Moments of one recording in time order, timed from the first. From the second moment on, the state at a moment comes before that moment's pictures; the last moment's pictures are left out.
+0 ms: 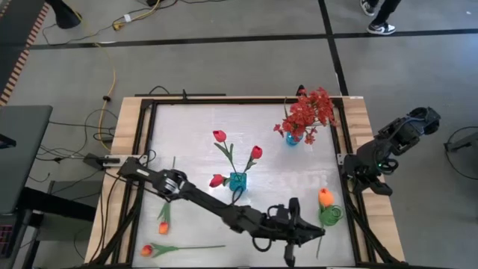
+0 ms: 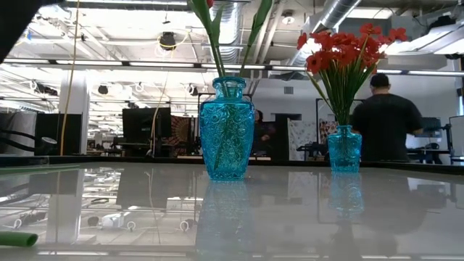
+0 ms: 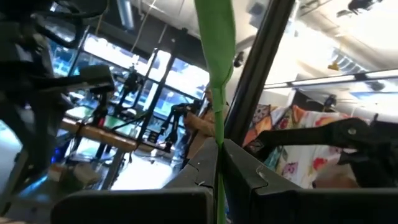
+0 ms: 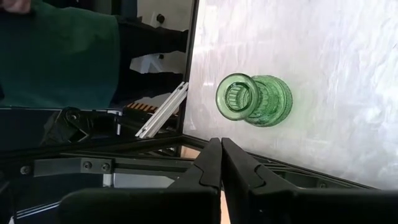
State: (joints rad) left arm -0.43 2.54 2.23 0.77 -0.30 -0.27; right arm 0.54 0.67 1.05 -1.31 -0.40 0.62
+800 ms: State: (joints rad) left arm -0.30 2.65 2.35 0.75 -0.30 -0.11; right arm 0.54 0.67 1.05 -1.31 -0.39 0.63
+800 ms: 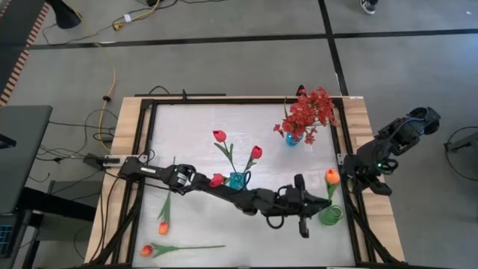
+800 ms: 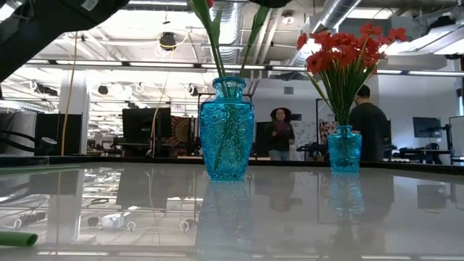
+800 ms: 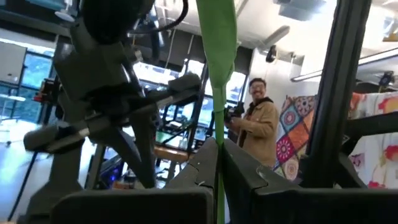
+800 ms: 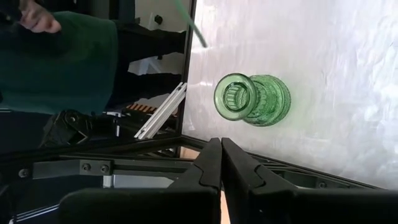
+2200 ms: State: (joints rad) left arm -0.25 2.65 2.35 0.88 -0.34 -0.16; right arm 0.54 0.76 1.05 -0.92 -0.18 0.46
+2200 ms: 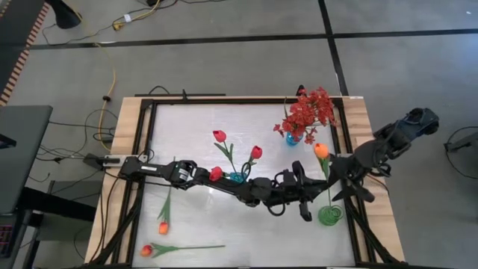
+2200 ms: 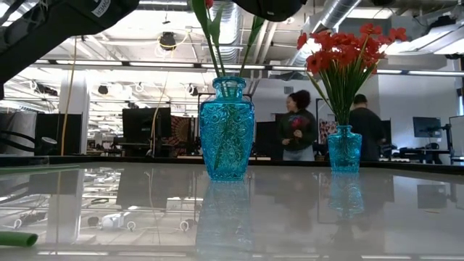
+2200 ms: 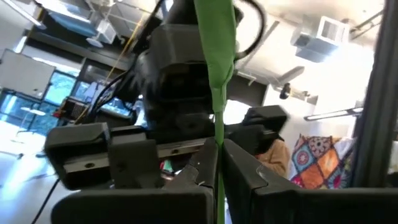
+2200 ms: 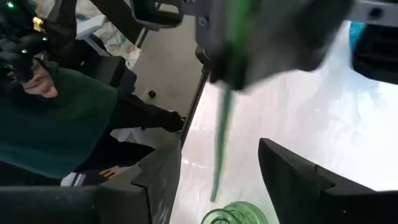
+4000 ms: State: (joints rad) left arm -0.26 2.65 2.35 0.55 -0.09 -0.46; right arm 0.63 0.71 1.05 -0.99 -0.20 0.47
